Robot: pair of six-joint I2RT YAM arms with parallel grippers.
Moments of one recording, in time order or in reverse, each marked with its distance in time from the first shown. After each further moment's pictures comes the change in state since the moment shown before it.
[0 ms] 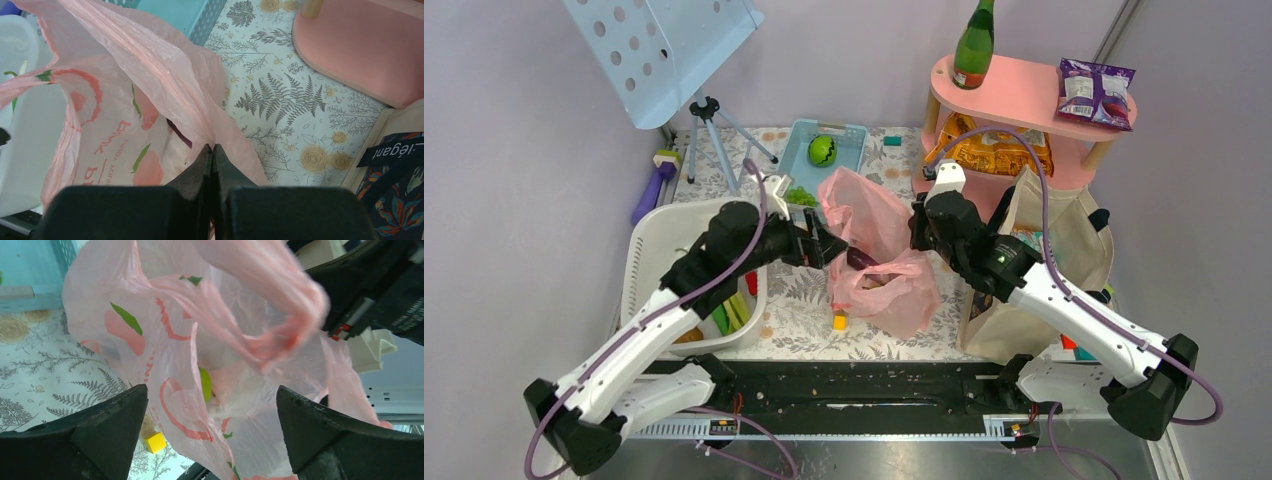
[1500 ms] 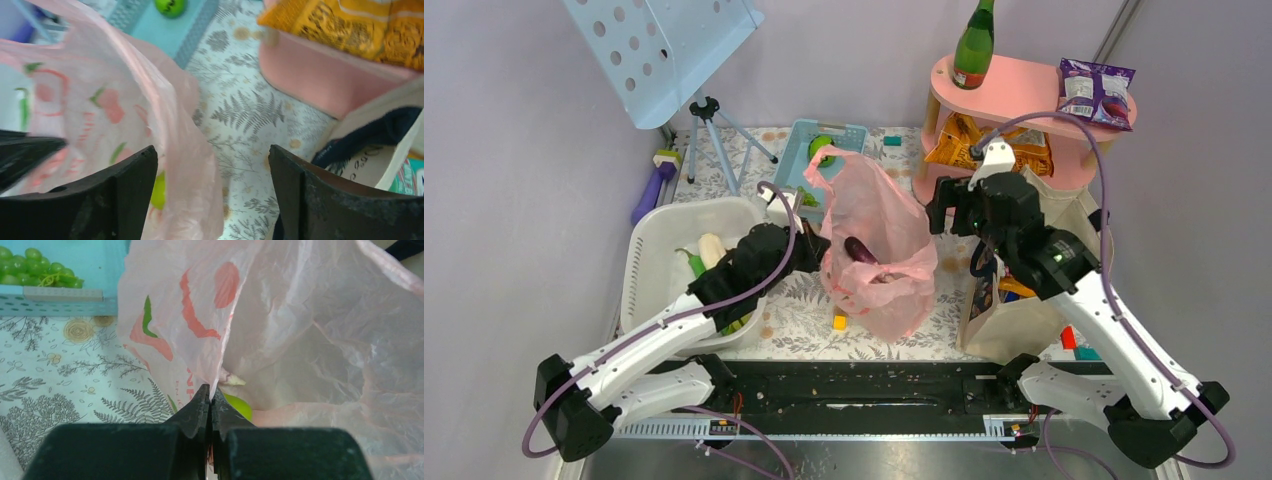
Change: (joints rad) left arm -0.146 -0.006 -0.185 0.192 -0.426 0.027; right arm -0.188 -0.119 0.094 -0.164 -0.103 -0.112
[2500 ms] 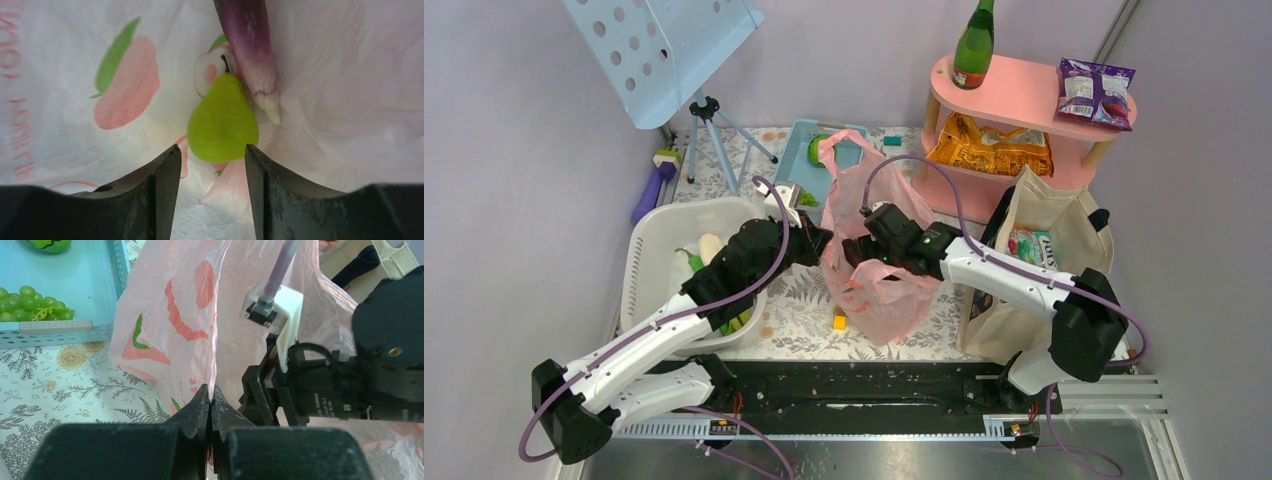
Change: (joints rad) left arm 0.000 -0.014 0.048 0.034 0.051 0.056; right arm 0.238 0.499 -0.002 -0.008 -0.267 0.158
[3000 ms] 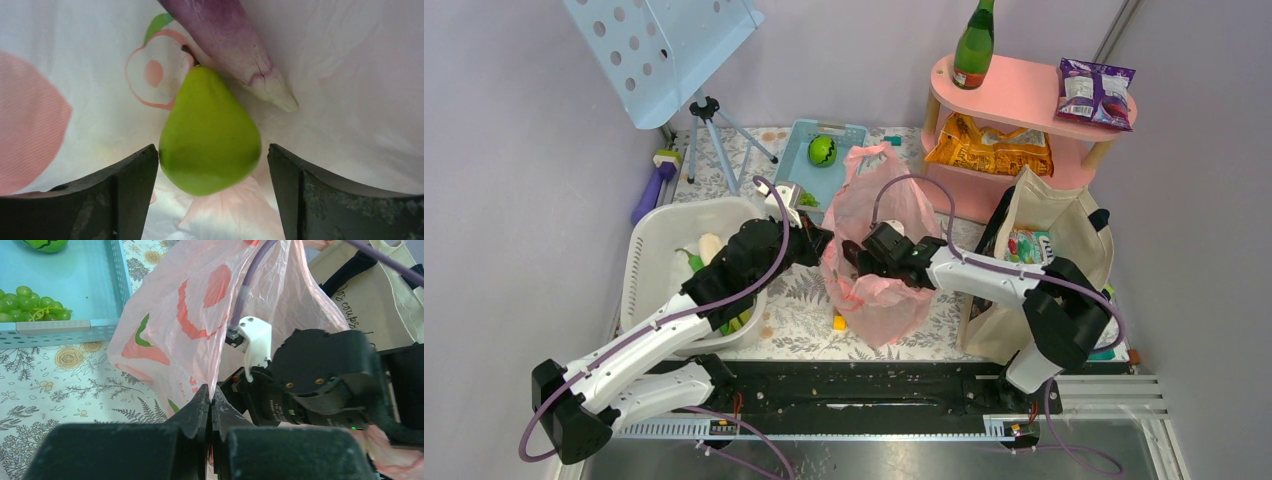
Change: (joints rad) left arm 0.001 0.000 0.000 0.002 0.010 0.000; right arm 0.013 0.068 -0.157 0.095 0.077 0.180
